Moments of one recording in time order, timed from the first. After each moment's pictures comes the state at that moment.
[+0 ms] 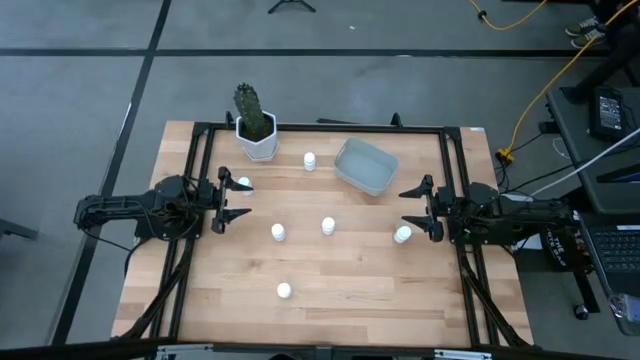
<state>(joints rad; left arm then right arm) 0.10 0.01 0.01 0.10 0.06 0.02 -0.03 0.03 0.01 0.03 -0.04 0.10</state>
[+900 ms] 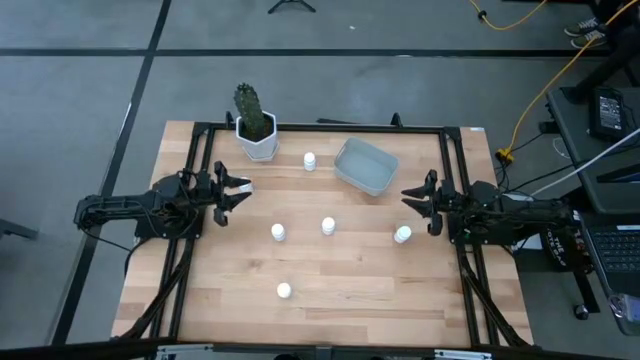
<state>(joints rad) 0.10 0.01 0.01 0.17 -0.10 -0.12 -0.03 0.03 0.05 0.07 0.09 0.17</state>
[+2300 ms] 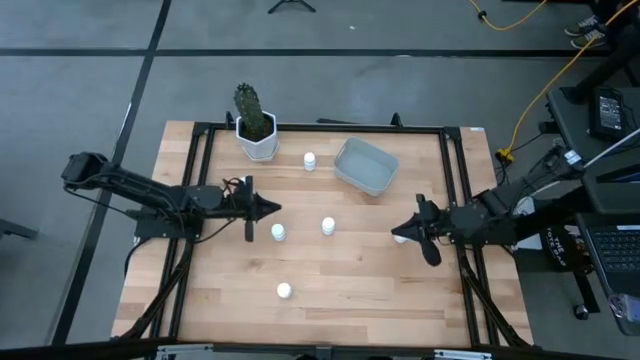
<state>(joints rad) -0.17 0.88 0.29 0.46 -0.29 -0.26 0.55 0.76 0.55 -0.25 0.44 0.53</state>
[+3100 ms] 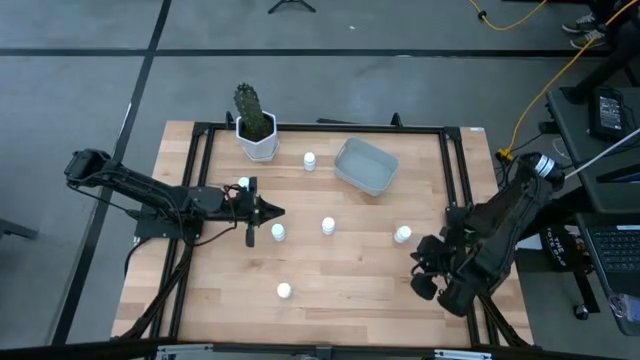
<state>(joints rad) -0.21 0.92 0.35 0.45 -0.29 -0.12 0.95 1.38 1.04 -1.16 0.63 1.56</state>
